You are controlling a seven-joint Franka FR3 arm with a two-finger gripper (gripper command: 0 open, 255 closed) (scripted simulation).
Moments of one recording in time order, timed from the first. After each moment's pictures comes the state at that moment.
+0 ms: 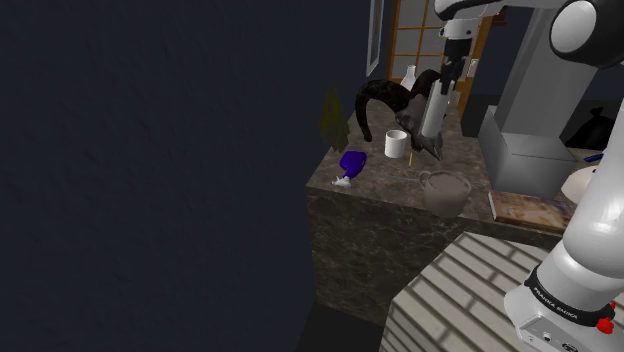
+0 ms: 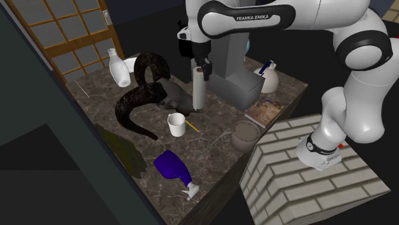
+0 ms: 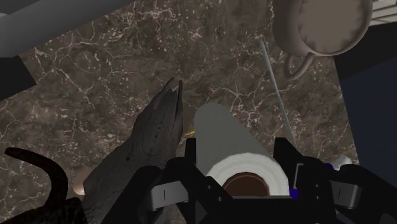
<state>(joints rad) -0.14 0.22 -0.47 -1.52 0.10 1.64 -0.77</state>
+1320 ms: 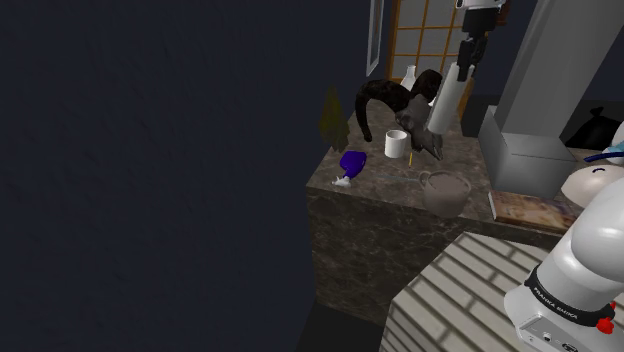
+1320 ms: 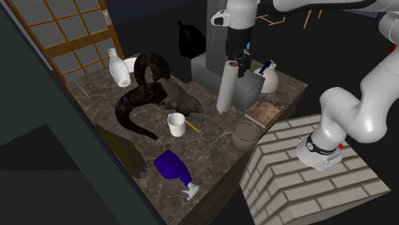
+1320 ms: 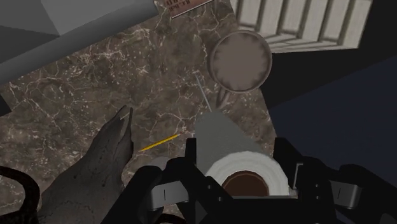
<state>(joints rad) -0.03 -0.24 -0.37 -1.80 -0.06 1.50 -0.53</state>
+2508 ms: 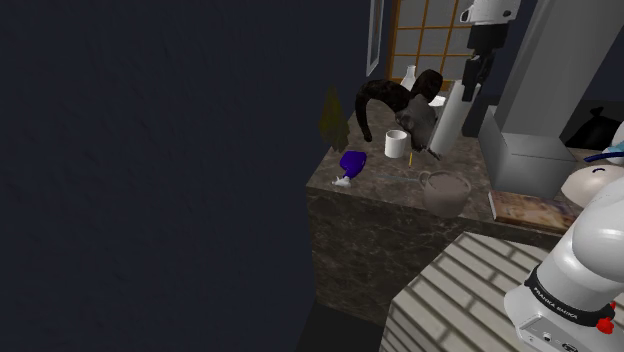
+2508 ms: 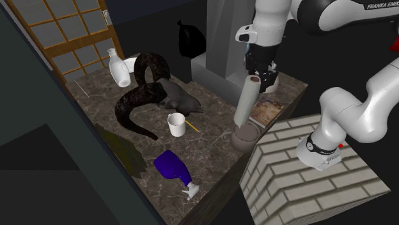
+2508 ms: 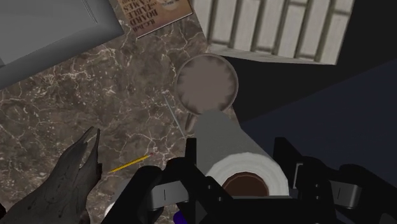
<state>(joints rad) -0.01 -0.50 -0.26 -2.11 -0.09 1.54 -0.39</state>
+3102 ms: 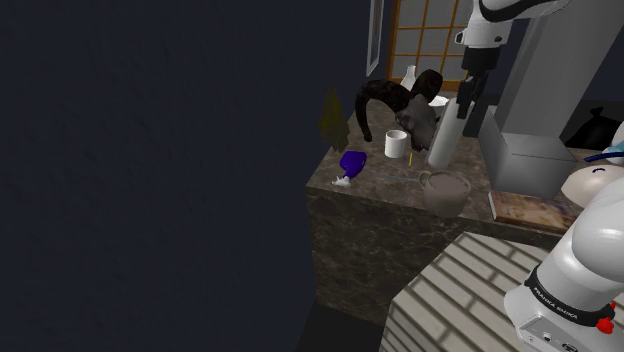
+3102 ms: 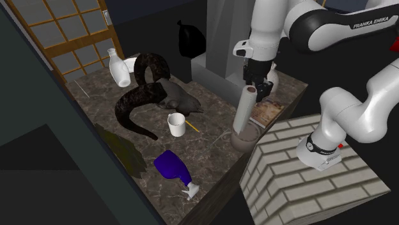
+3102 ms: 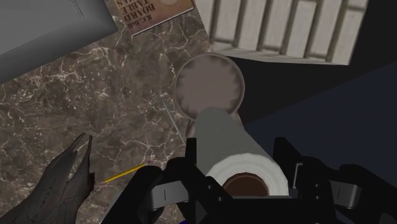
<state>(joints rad) -0.02 -0.51 -0.27 -2.24 -0.10 1.66 -0.39</state>
